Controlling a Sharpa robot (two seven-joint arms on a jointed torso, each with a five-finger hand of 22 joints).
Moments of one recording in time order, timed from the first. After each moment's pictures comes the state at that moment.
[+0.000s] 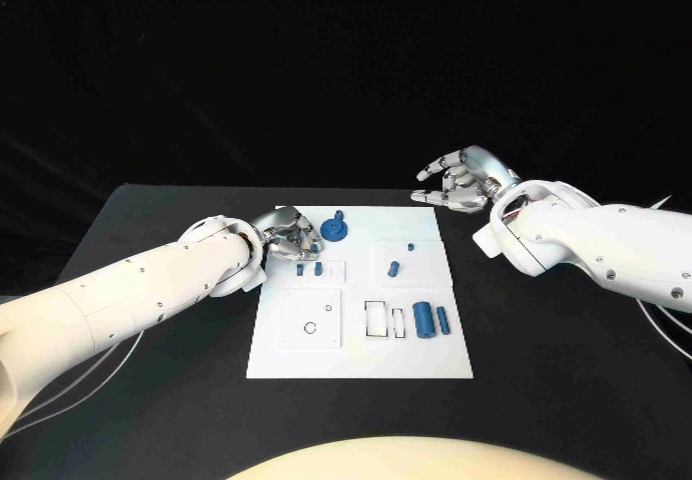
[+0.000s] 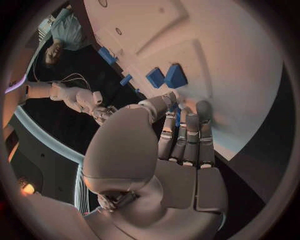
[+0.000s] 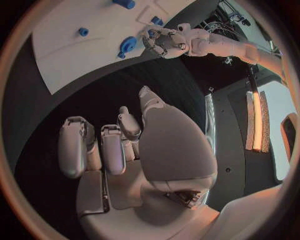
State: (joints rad) left arm 1.13 -0.52 -0.05 1.02 -1.10 -0.12 0.14; left_hand 1.41 -0.16 0.59 -0.02 0.07 1.01 0.13 0.22 0.39 0.56 0.15 0.88 0.33 0.72 0.10 1.61 0.47 0.24 0.74 0.20 1.07 0.85; right arm 1.29 -0.89 -0.13 1.49 -0.89 -0.57 -0.01; right_hand 1.40 -0.16 0.13 0.28 0.13 0.86 0.16 0.23 0.32 1.29 0.08 1.16 1.21 1.46 -0.01 1.47 1.30 0.04 1.46 0.10 1.32 1.30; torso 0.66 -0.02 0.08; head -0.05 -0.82
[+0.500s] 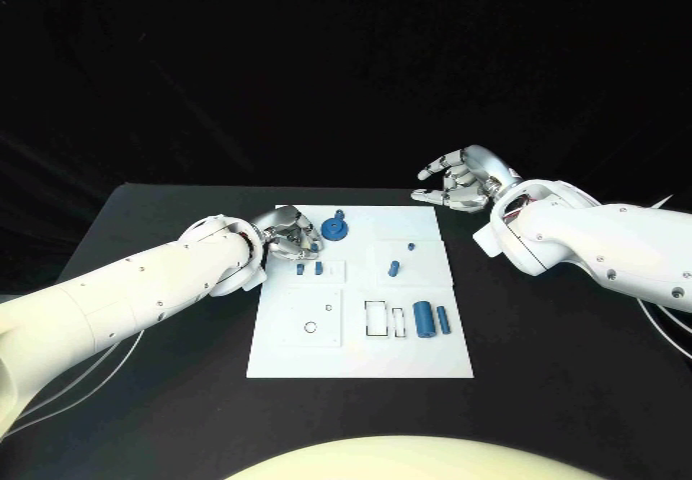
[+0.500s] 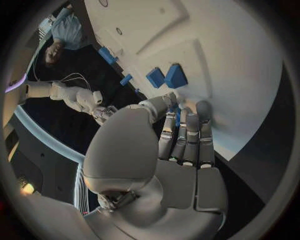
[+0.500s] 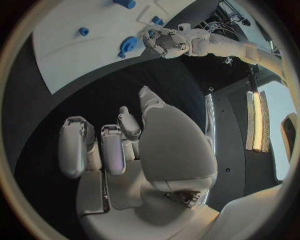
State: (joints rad) left arm 1.13 -0.53 -0.05 1.02 -1.09 -0.12 0.14; left_hand 1.41 -0.16 0.59 -0.02 0.07 1.01 0.13 0.21 0.39 0.56 0.15 0.88 0.33 0.72 0.10 1.61 0.47 0.24 0.74 0.20 1.07 0.85; right arm 1.29 -0.89 -0.13 1.49 -0.89 -0.57 -0.01; right_hand 1.40 -0.16 0.13 0.28 0.13 0.86 0.16 0.23 0.32 1.29 0.08 1.16 1.21 1.46 -0.01 1.47 1.30 0.04 1.46 0.10 1.32 1.30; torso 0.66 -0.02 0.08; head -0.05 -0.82
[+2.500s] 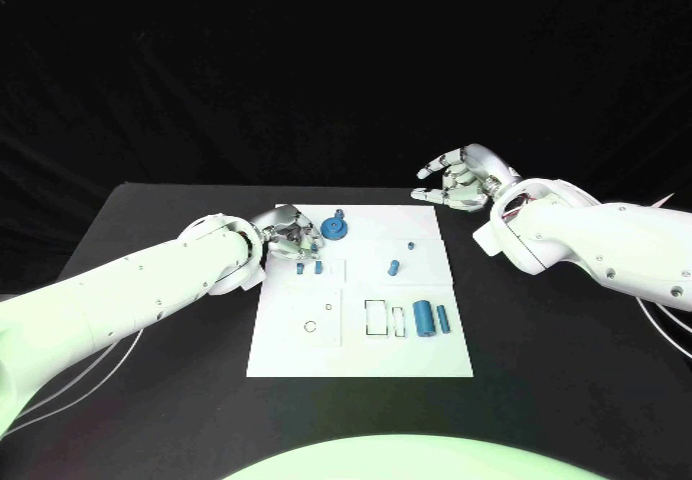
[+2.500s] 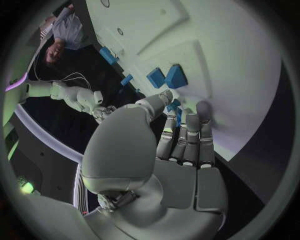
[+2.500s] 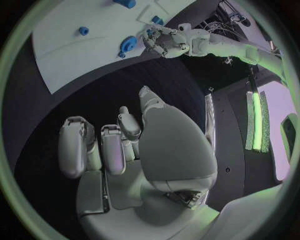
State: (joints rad) left arm 1.14 -0.53 -0.05 1.02 -1.09 -0.10 0.14; left_hand 1.37 -0.19 0.56 -0.01 0.07 0.95 0.12 0.16 0.37 0.53 0.18 0.90 0.33 0.71 0.12 1.62 0.44 0.24 0.73 0.20 1.07 0.85; right arm 1.29 -0.89 -0.13 1.49 -0.89 -0.57 -0.01; right_hand 1.40 -0.16 0.13 0.28 0.13 0.86 0.16 0.23 0.32 1.29 0.08 1.16 1.21 1.46 -0.01 1.47 1.30 0.04 1.46 0.10 1.32 1.30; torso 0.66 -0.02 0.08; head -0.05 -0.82
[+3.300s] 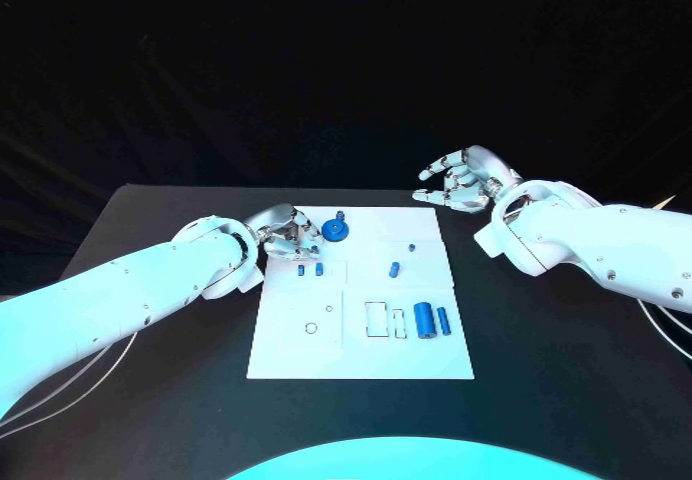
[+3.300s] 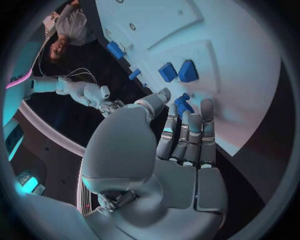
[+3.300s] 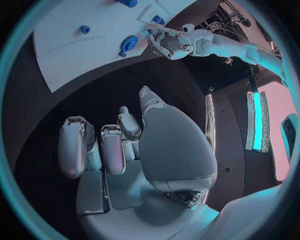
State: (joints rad) left arm 1.13 -0.58 -0.03 1.09 -1.06 -0.13 0.17; left_hand 1.37 -0.19 0.50 0.00 0.07 0.95 0.12 0.14 0.35 0.48 0.20 0.90 0.32 0.68 0.14 1.63 0.41 0.22 0.75 0.23 1.04 0.84; right arm 1.29 -0.89 -0.13 1.48 -0.89 -0.57 0.00; right_hand 1.40 -0.16 0.13 0.28 0.13 0.86 0.16 0.23 0.32 1.29 0.08 1.16 1.21 1.46 -0.01 1.47 1.30 0.04 1.46 0.10 1.32 1.30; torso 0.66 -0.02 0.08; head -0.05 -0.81
